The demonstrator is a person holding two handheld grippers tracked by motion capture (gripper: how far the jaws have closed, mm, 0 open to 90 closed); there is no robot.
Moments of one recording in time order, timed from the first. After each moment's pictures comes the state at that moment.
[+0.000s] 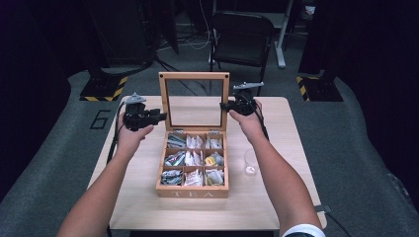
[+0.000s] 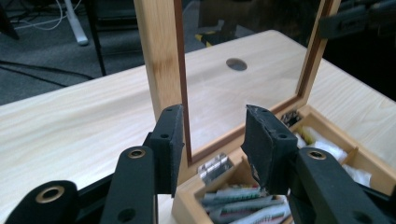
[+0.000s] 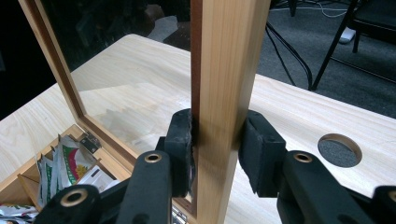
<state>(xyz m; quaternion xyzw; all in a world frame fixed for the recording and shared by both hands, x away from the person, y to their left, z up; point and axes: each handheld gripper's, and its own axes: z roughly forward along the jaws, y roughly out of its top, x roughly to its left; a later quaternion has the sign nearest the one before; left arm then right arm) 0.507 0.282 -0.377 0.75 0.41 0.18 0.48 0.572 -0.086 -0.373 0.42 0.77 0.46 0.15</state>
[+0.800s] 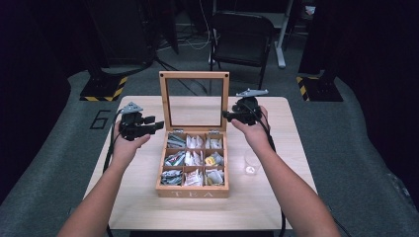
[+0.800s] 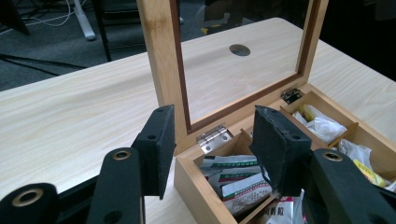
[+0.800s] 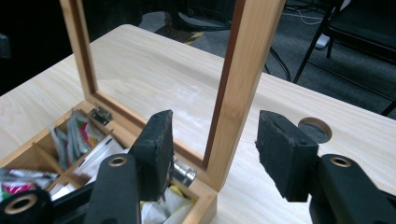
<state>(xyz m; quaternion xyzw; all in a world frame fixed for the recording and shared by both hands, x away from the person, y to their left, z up) 0.482 0.287 -0.384 0.76 0.42 0.19 0.46 0.521 -0.091 -0.358 0.42 0.77 0.44 0.19</state>
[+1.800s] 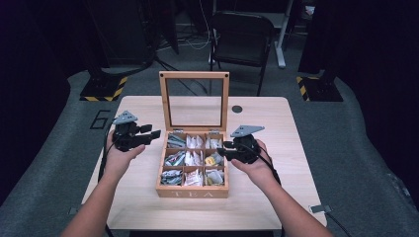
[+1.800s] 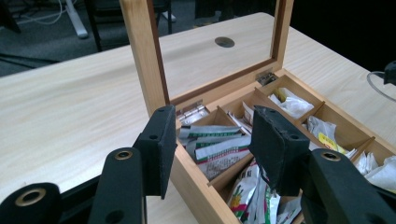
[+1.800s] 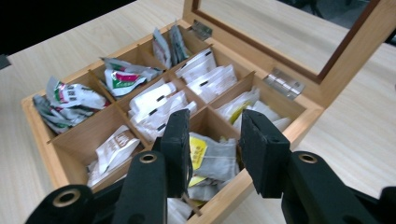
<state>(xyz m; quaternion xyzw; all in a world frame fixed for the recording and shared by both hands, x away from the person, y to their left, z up) 0.445 0.294 -0.384 0.76 0.41 0.18 0.47 0.426 -0.083 -0.398 0.32 0.83 0.43 0.13</state>
